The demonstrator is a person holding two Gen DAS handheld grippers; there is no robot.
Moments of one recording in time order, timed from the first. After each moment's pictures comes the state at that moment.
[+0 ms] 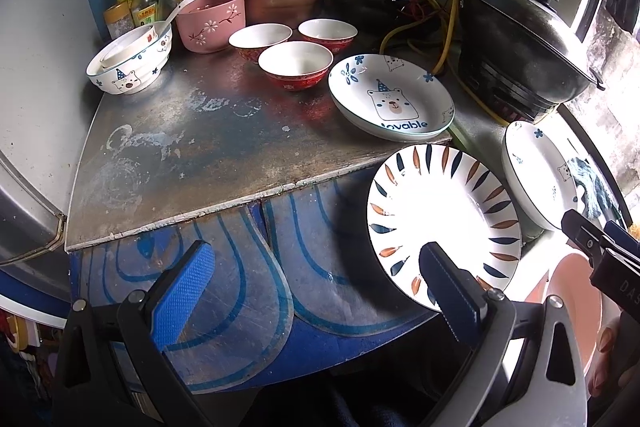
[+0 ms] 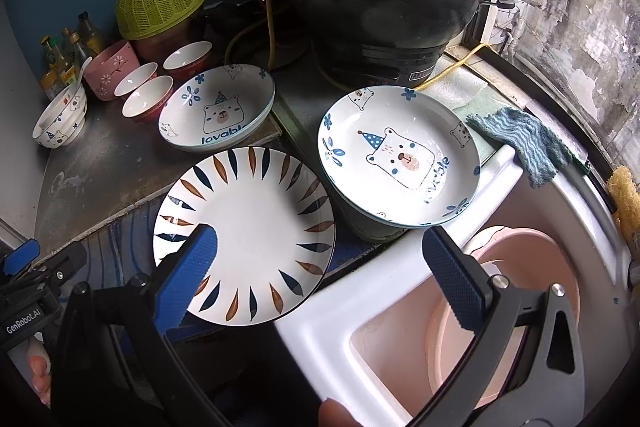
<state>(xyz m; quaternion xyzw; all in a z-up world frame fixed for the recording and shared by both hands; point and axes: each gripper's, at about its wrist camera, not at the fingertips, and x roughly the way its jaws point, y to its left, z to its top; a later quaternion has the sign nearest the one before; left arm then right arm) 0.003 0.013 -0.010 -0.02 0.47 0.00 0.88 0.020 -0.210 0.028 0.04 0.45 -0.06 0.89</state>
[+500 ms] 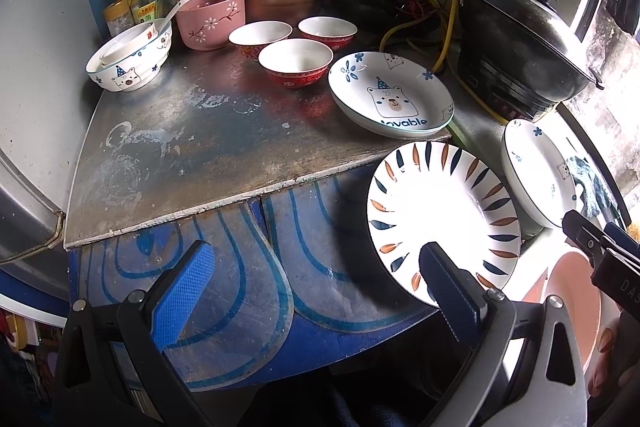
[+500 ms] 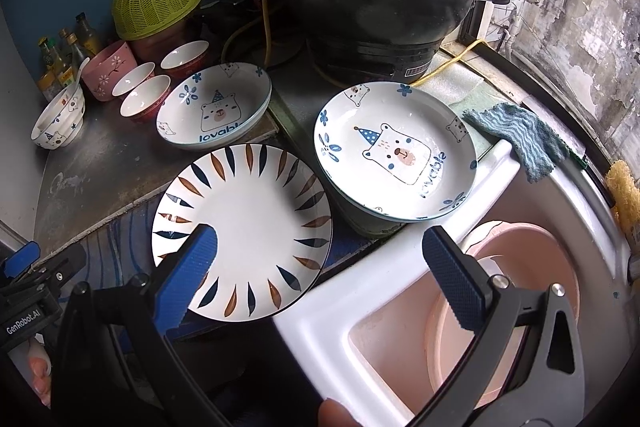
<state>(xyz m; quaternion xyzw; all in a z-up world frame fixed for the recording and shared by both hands) 0.001 0.016 -0.011 -0.02 0.47 -0.01 0.88 0.017 -0.212 0.027 0.04 0.45 -0.07 0.89</state>
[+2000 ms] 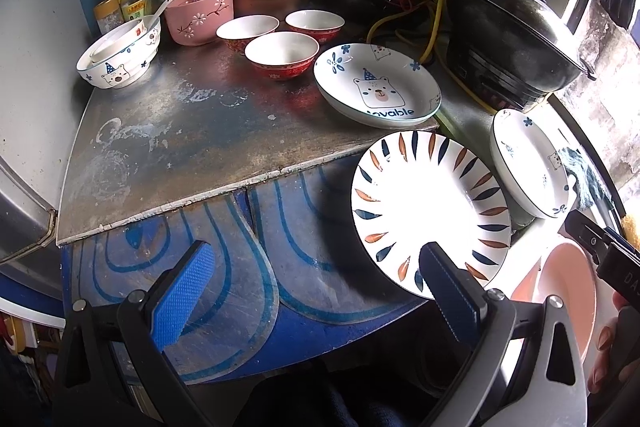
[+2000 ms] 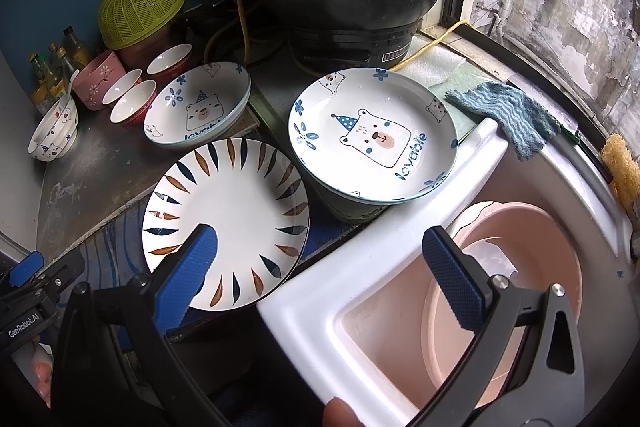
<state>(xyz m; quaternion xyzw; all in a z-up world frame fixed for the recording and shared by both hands) -0.005 0.011 -0.015 -0.03 0.48 -0.03 0.87 0.006 -0.233 0.024 0.07 0.46 -0.08 0.88</state>
